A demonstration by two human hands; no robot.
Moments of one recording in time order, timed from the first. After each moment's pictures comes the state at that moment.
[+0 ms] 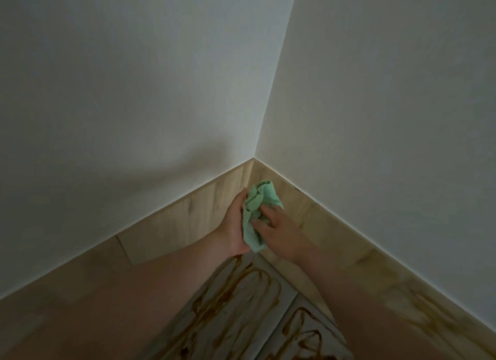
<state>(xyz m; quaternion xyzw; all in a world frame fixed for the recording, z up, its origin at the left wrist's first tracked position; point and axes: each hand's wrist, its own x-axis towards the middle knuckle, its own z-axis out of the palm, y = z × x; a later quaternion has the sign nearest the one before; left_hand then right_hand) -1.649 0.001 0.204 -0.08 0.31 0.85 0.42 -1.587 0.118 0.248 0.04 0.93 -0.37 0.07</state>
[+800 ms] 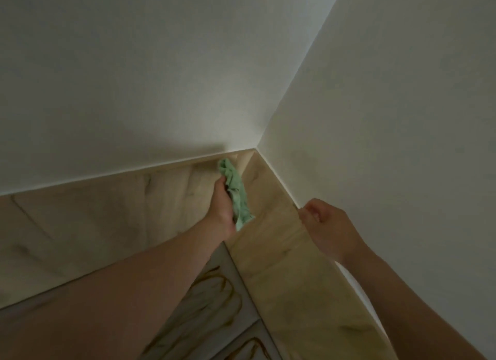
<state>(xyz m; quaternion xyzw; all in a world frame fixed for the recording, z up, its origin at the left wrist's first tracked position) -1.783 0.106 0.093 -0.23 0.30 0.91 0.17 -1.712 0.299 0.223 0.03 0.97 -0.24 0.06</state>
